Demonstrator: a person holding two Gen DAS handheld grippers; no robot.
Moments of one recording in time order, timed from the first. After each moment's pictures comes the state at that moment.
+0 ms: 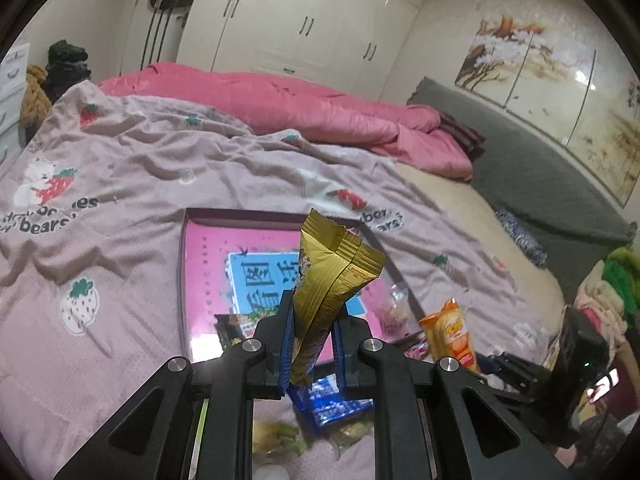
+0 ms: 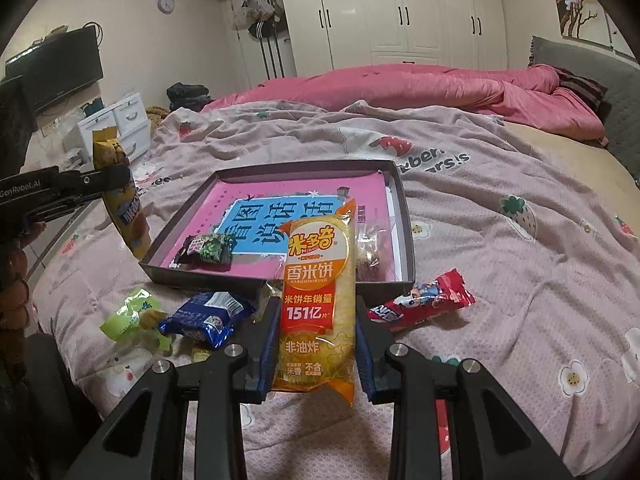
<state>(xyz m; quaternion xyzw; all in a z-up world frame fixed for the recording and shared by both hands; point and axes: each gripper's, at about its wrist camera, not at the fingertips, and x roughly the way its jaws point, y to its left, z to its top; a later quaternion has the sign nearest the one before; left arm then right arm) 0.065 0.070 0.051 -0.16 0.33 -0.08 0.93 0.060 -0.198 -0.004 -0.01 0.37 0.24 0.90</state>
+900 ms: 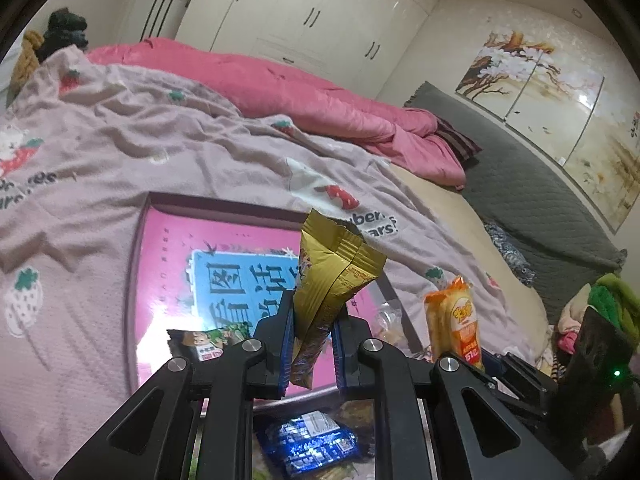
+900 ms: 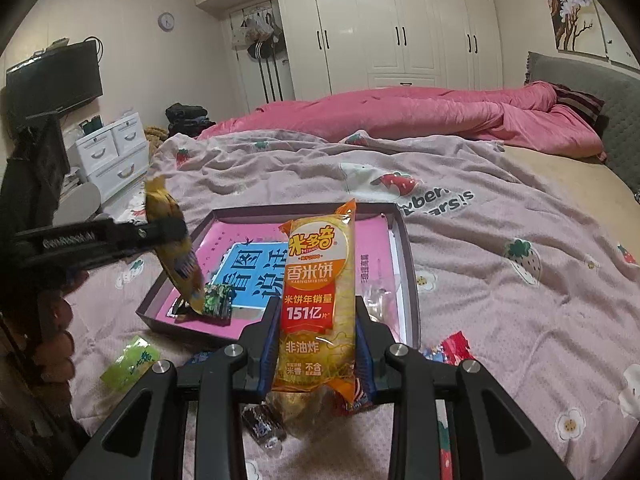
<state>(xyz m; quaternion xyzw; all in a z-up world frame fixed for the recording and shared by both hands) 0.119 0.055 0.016 -0.21 0.34 -0.11 0.91 0.091 -0.182 0.015 0.00 0.33 0.23 0.91</state>
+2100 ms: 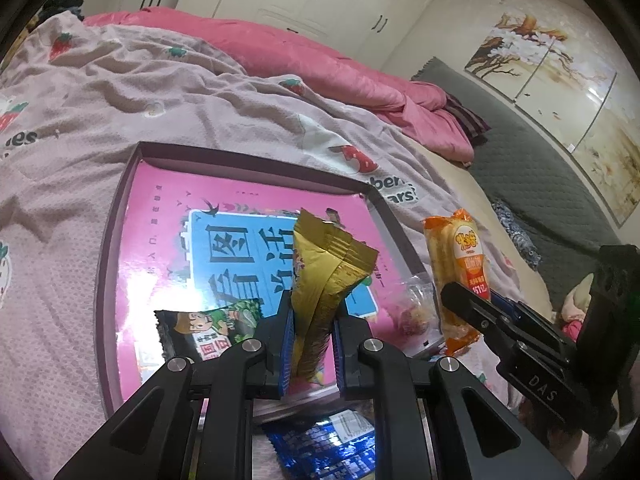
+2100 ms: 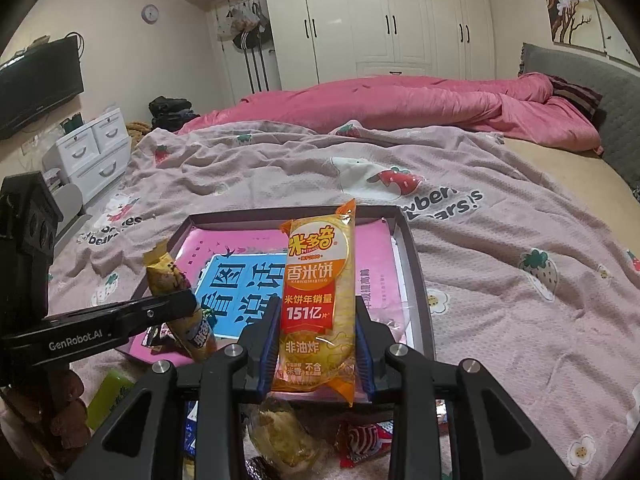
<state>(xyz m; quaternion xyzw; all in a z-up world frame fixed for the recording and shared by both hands) 0.142 0.059 -0.028 -0.21 0.39 -0.11 0.89 0.142 -0.154 0.003 0.00 0.36 0.21 0.91</state>
